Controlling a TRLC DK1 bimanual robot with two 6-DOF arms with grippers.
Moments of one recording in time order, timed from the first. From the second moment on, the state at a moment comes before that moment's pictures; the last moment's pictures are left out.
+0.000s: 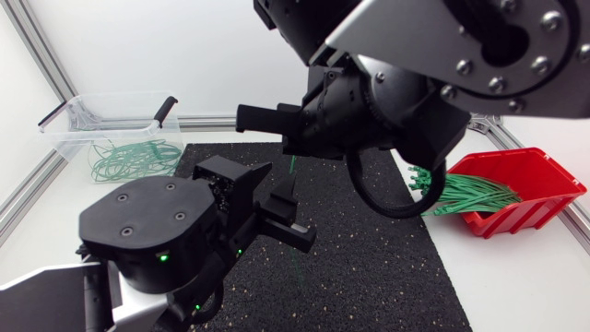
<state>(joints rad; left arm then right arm) -1.05 1.32 0.56 0.59 -0.56 -0.09 0.95 1.51 1.40 -0.74 0.40 0.78</state>
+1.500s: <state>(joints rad) -1.02 1.34 0.53 0.64 -0.53 -0.05 0.88 1.36 1.21 -0.43 0.24 0.57</state>
